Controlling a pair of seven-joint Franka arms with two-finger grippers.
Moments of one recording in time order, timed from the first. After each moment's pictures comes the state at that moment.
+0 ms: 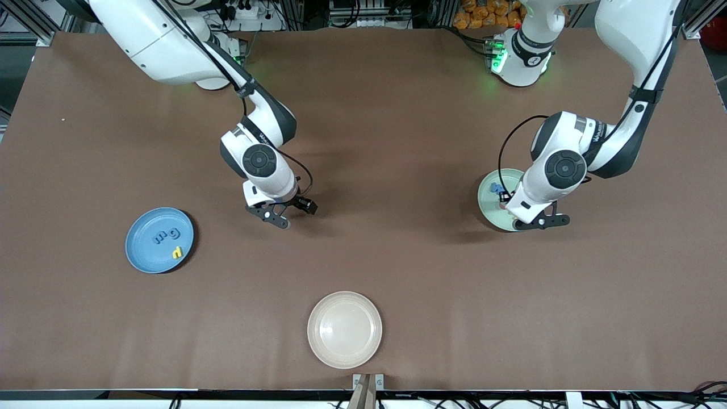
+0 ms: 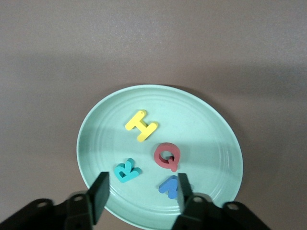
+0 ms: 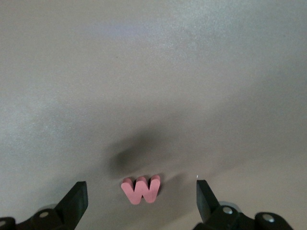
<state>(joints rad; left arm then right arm) 0.05 0.33 -0.33 -2.09 0.25 2.18 -0.50 0.14 0.57 0.42 -1.98 -0.28 2.44 1.24</state>
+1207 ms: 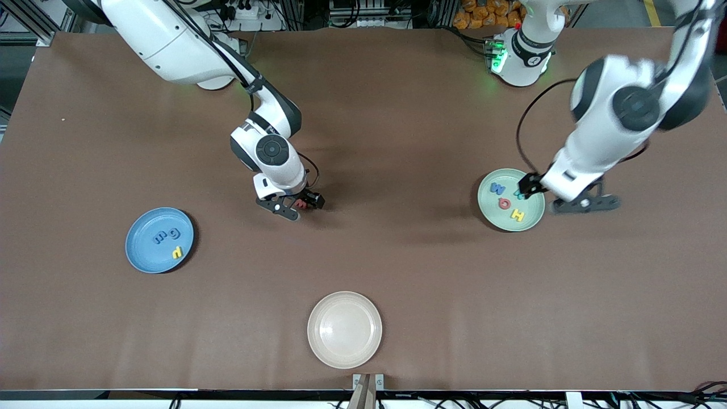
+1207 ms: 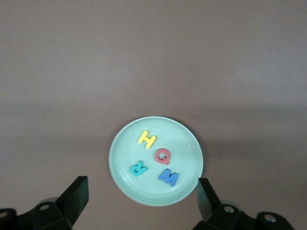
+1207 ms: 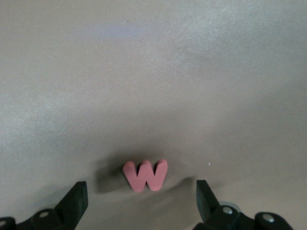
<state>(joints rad) 0.06 0.02 -0.29 -1.94 0.09 1.98 -0.27 0.18 0.58 0.42 -2.02 -0.36 2.51 1.28</state>
